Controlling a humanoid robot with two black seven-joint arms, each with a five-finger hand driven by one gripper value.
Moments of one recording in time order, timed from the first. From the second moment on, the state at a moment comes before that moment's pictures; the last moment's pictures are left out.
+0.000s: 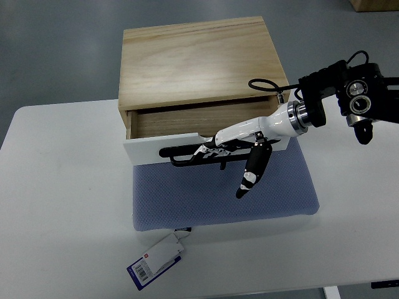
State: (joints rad) left arm 0.02 0.00 -0.07 -0.15 0.00 -0.02 0.08; right arm 1.35 -0.62 0.02 1.48 -0.76 0.57 -0.01
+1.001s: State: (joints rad) left arm 0.02 0.00 -0.07 -0.15 0.00 -0.02 0.08; right arm 1.37 -0.62 0.03 1.48 -0.76 0.58 0.00
